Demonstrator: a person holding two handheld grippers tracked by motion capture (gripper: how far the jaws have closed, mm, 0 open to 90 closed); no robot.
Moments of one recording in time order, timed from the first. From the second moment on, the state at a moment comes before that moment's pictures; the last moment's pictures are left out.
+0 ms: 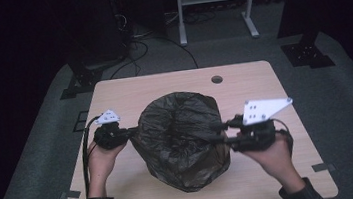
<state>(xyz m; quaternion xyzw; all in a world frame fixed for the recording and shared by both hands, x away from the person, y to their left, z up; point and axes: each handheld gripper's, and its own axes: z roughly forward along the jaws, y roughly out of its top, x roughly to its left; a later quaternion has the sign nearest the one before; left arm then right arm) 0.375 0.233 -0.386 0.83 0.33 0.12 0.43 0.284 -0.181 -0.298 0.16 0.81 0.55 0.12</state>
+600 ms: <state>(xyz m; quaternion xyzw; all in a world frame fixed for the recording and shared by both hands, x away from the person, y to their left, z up) 0.378 0.227 -0.390 0.83 0.32 0.13 0.44 0.386 -0.192 -0.317 0.27 0.79 0.54 0.10</state>
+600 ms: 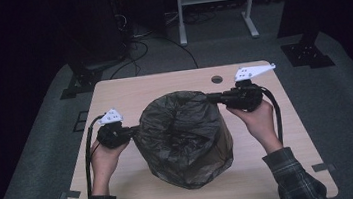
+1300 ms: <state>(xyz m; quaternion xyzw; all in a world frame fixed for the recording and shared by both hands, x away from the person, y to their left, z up) 0.390 0.218 -0.420 0.86 0.33 0.13 0.37 0.388 -0.218 -0.382 0.33 0.80 0.48 0.12</state>
